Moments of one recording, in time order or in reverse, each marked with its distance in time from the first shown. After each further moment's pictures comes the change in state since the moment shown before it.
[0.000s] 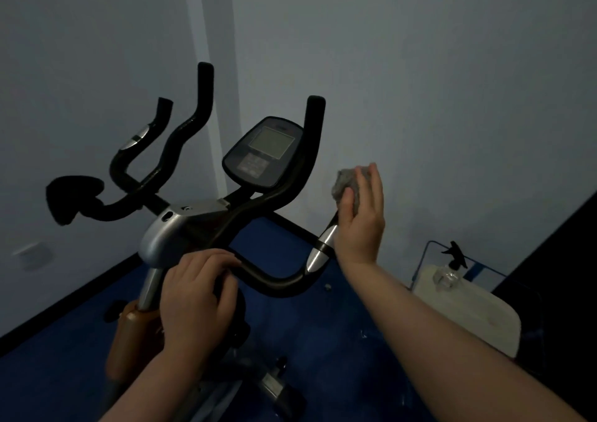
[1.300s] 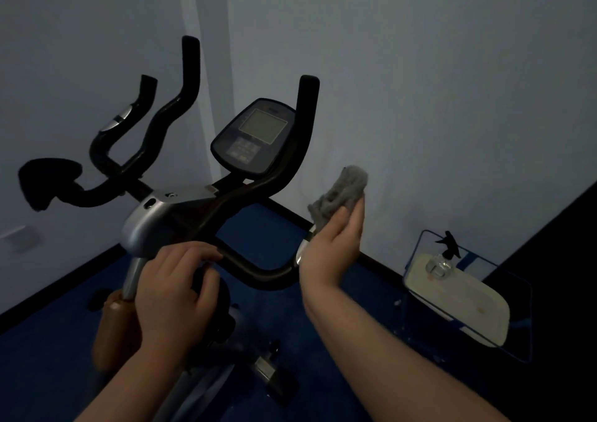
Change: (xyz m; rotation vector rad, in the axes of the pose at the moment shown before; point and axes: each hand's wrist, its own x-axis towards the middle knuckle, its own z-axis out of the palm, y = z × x) left_hand 0.001 0.005 -0.003 -0.008 0.019 -0.045; right_hand -0.045 -0.033 0.014 0.277 0.188 0.520
